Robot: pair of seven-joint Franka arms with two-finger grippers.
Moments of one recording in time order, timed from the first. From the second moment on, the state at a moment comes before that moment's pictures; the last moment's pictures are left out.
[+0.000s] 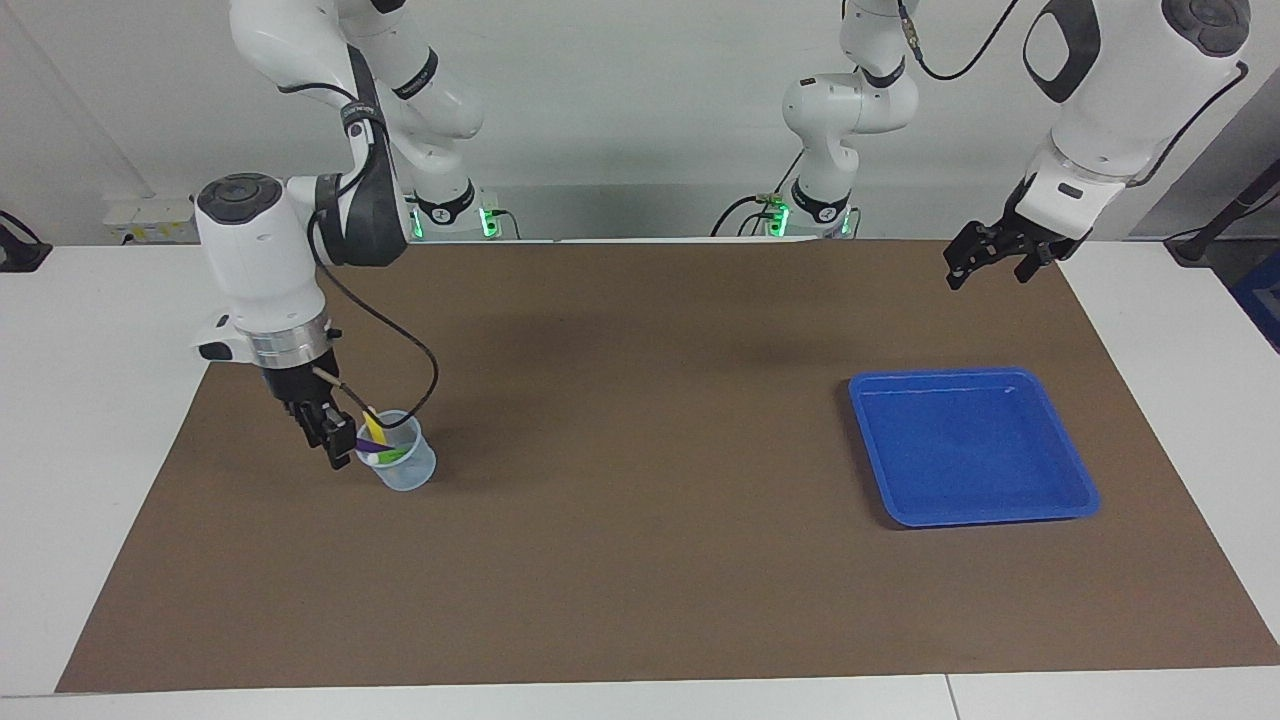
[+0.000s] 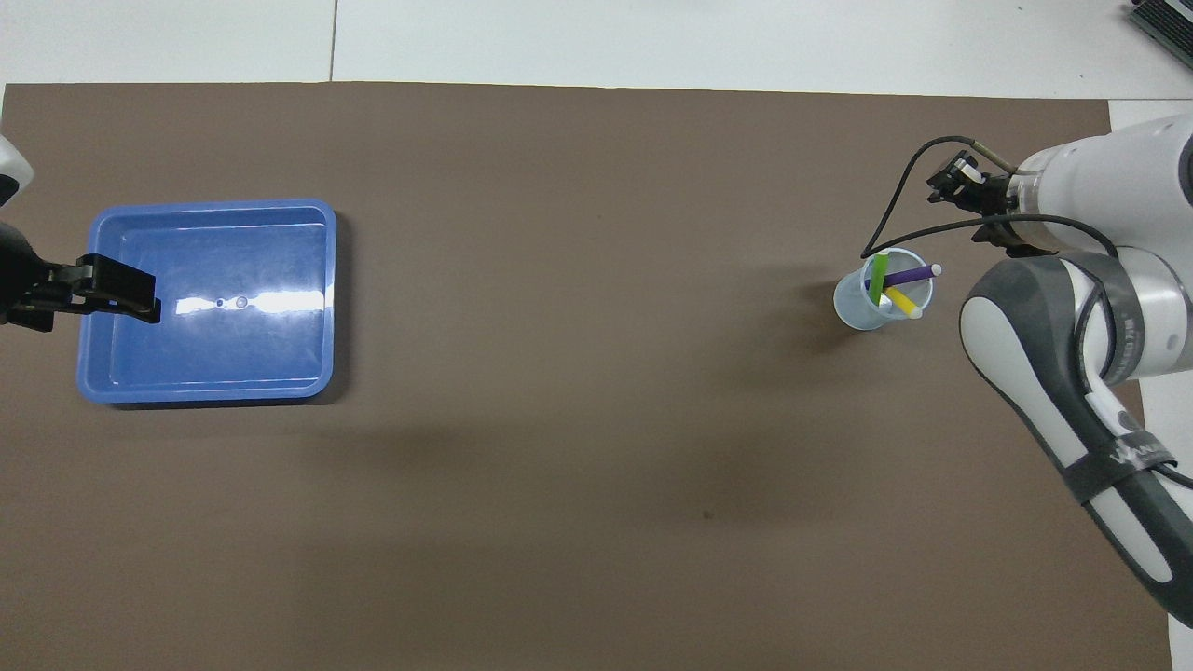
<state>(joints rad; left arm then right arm) -0.02 0.01 -0.02 -1.60 -0.01 1.55 -0.05 -0.32 0.24 0.36 -1.78 -0.23 2.26 0.87</state>
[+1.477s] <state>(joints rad) -0.02 0.00 -0.03 -1.60 -0.01 1.56 -0.04 -0.46 0.01 0.37 -1.57 -0.04 1.61 0.10</state>
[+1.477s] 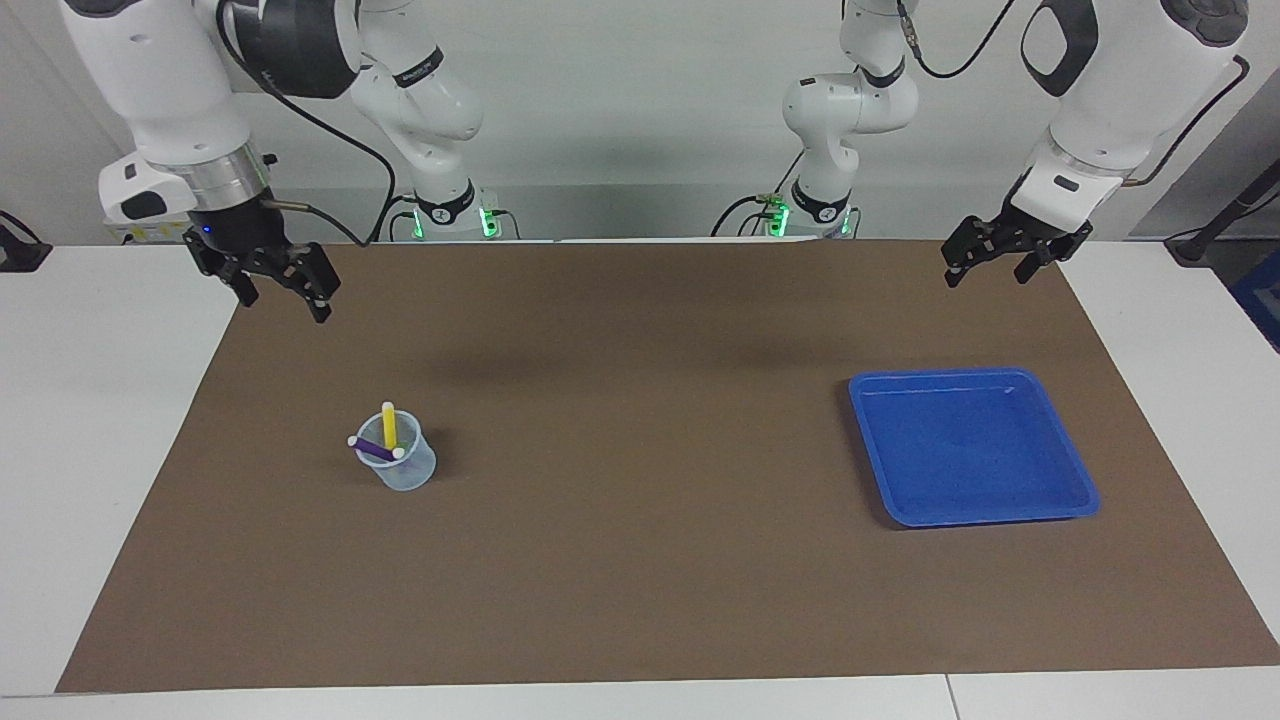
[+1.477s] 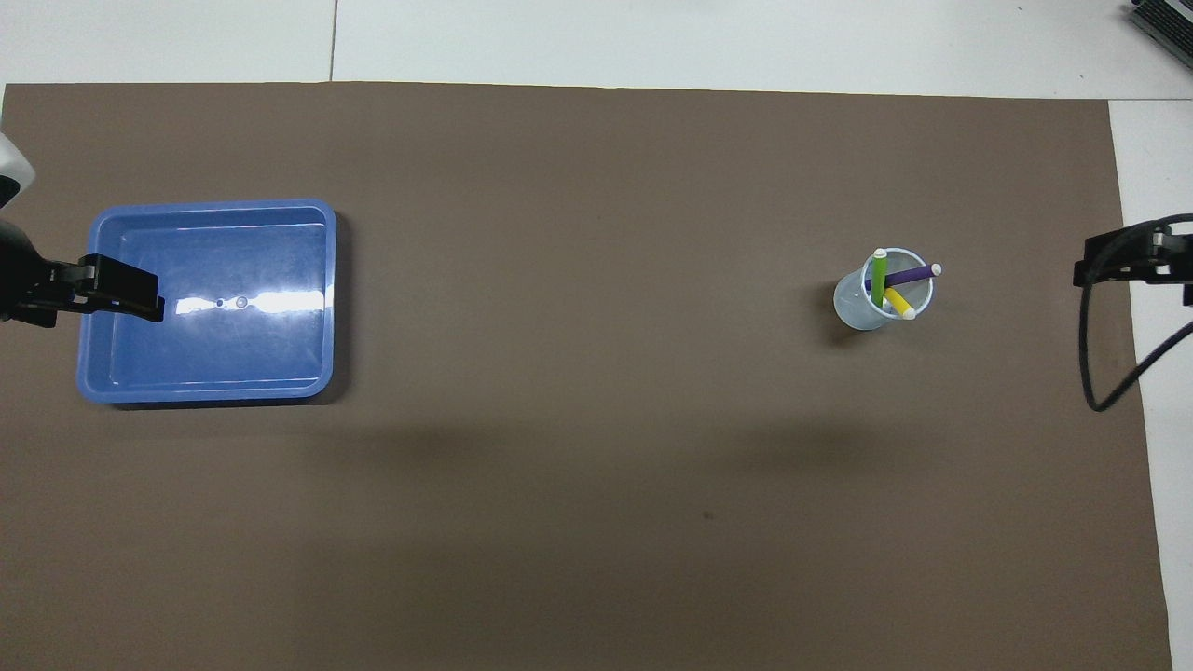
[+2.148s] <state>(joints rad) -0.02 0.00 -0.04 -1.60 -0.03 1.59 -0.04 -0.46 0.02 0.36 -1.52 -0.04 1.55 -0.04</state>
